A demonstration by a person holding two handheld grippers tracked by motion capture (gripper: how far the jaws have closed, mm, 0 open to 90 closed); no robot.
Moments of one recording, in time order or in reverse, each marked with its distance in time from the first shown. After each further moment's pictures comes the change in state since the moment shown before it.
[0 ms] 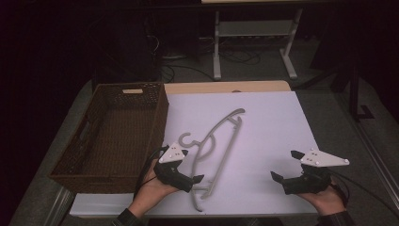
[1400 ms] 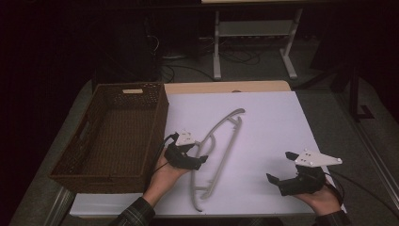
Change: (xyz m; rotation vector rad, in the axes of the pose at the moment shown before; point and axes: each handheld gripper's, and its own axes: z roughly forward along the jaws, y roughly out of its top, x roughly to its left) left arm 0.032 0.018 0.044 0.100 0.158 -0.078; right arm 0.005 0.000 0.009 0.023 0.039 -0.017
